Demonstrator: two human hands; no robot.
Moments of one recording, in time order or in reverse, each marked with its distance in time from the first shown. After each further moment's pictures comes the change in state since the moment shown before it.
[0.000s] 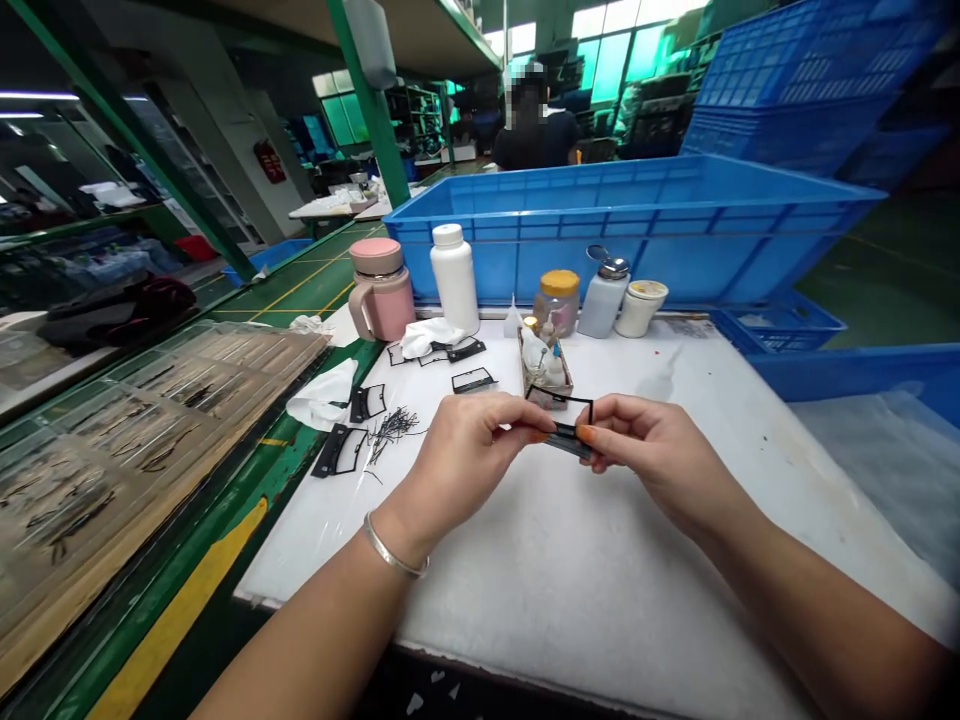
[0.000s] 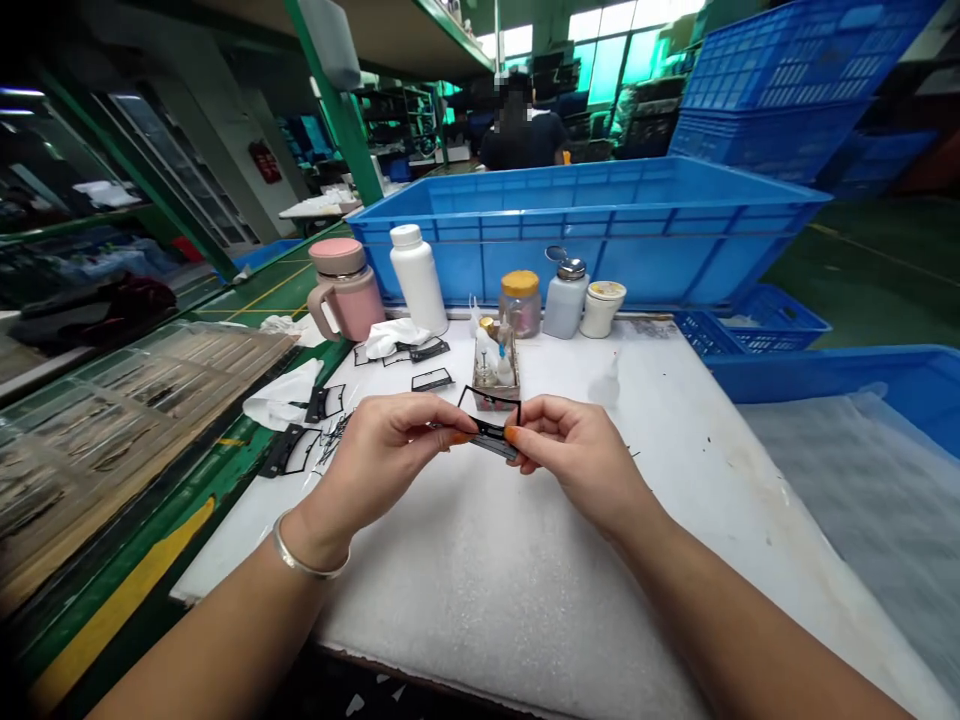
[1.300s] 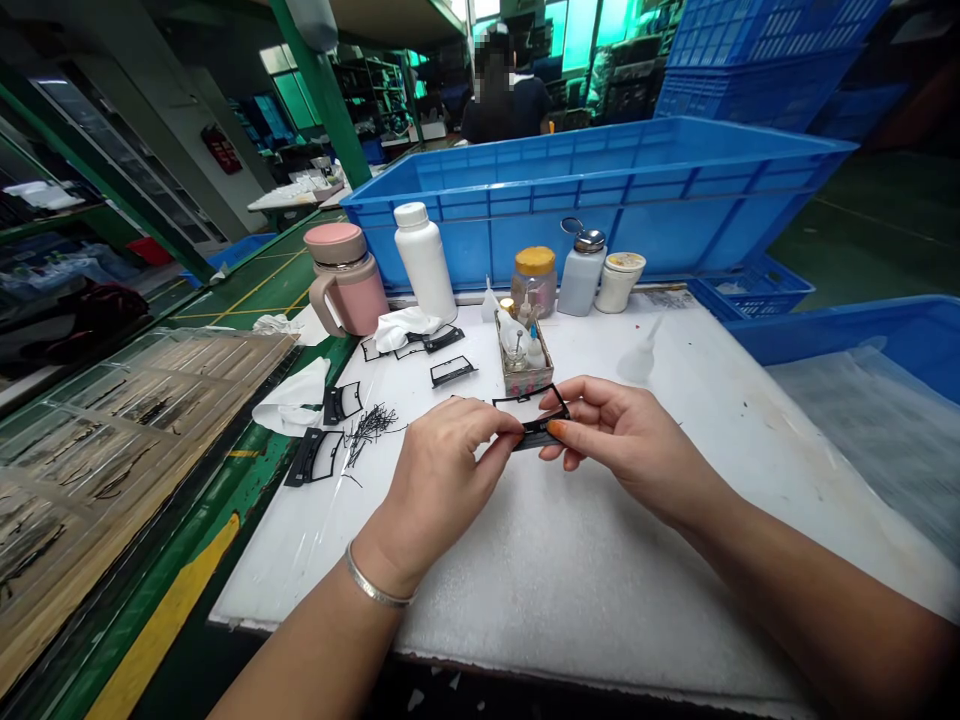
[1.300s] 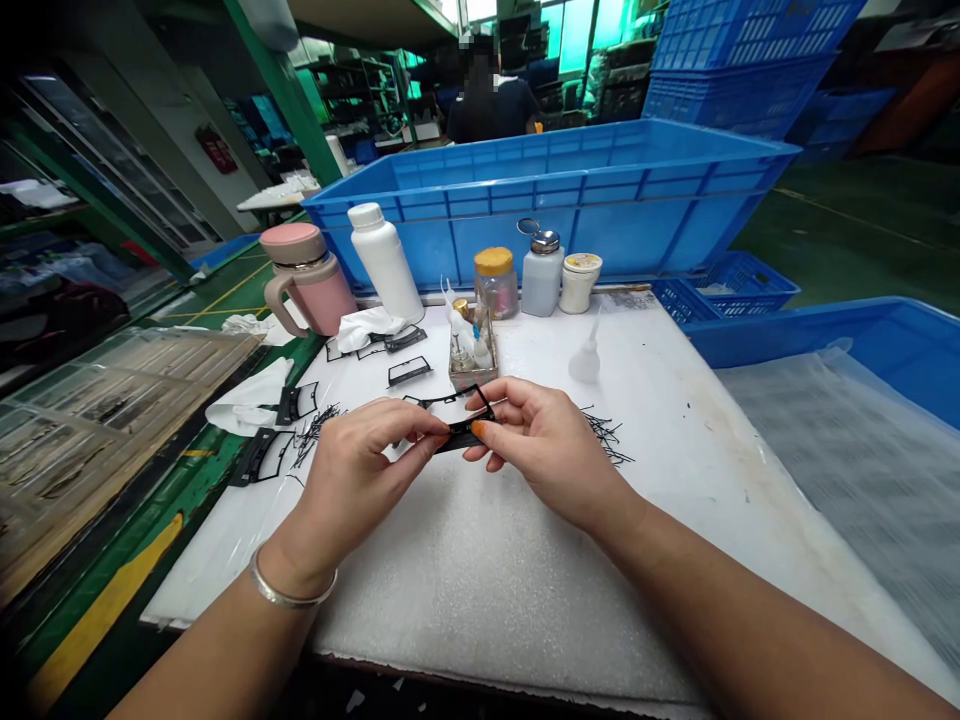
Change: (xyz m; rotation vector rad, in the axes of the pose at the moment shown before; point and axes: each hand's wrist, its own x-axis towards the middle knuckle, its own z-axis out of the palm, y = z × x) left_hand -0.016 -0.012 0.011 0.371 0.058 0.219; right_hand -0.008 -0.002 0.011 0.049 -0.063 0.016
